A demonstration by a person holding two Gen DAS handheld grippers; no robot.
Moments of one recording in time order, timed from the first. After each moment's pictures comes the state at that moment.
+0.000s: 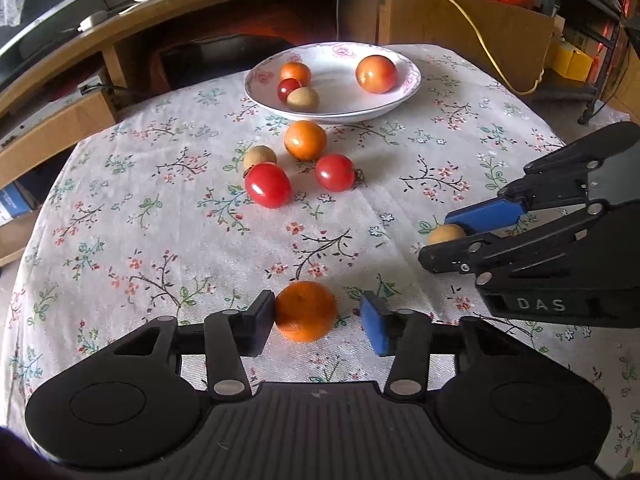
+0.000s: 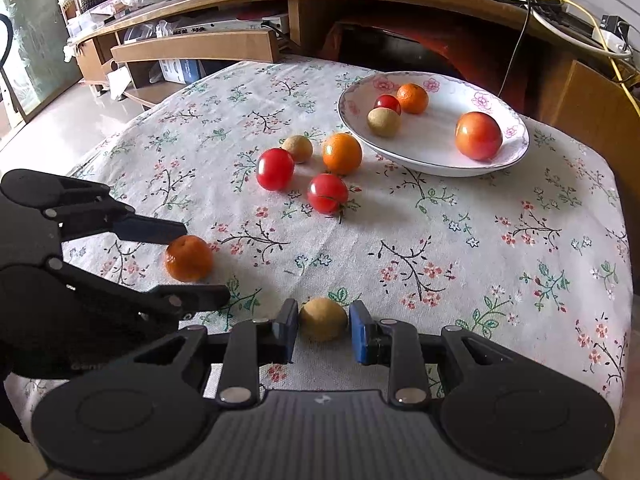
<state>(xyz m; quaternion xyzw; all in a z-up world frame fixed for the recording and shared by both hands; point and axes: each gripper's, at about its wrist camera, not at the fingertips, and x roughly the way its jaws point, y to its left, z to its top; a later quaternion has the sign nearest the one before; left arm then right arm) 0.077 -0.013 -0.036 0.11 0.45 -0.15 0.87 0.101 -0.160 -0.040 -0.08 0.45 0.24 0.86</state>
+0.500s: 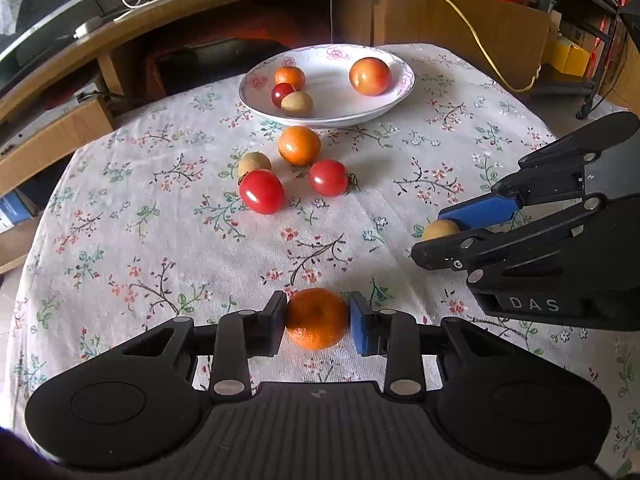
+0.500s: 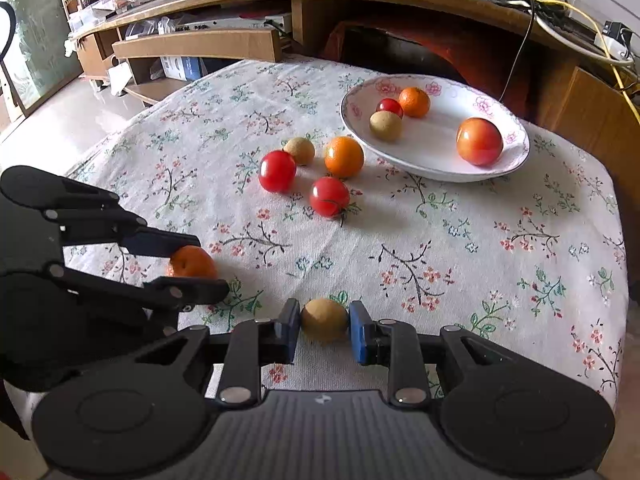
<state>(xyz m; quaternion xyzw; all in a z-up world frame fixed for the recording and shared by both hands) 0.078 -0.016 -0.031 0.12 0.45 -0.15 0.87 0.101 -0.157 -0.035 -0.09 0.44 0.24 0.86</state>
